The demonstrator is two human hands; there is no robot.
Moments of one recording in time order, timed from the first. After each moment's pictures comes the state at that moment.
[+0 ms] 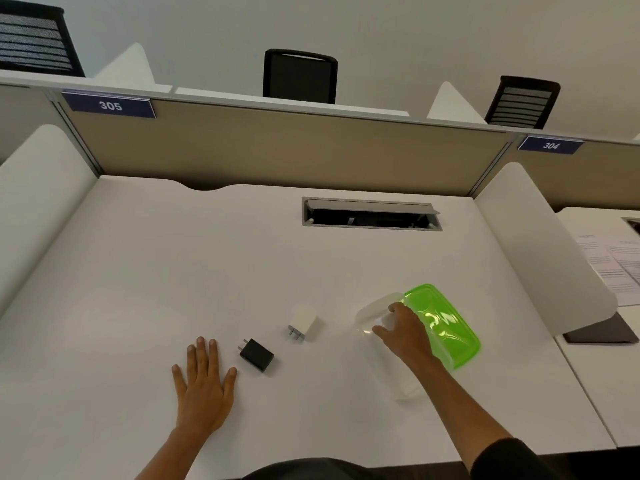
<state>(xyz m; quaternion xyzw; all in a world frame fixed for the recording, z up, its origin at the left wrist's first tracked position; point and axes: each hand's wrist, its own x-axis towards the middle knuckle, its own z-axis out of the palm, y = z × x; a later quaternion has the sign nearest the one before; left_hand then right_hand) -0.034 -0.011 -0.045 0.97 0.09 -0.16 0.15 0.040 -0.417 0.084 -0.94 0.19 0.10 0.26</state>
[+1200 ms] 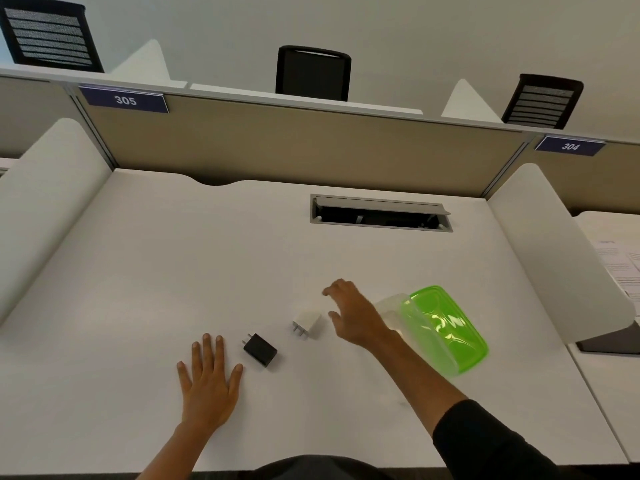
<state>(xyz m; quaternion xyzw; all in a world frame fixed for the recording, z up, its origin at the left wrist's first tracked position) -0.043 -0.018 -0.042 0.97 0.11 -0.17 0.15 0.077 -0.337 0.090 -0.96 -0.18 0.05 0.21</state>
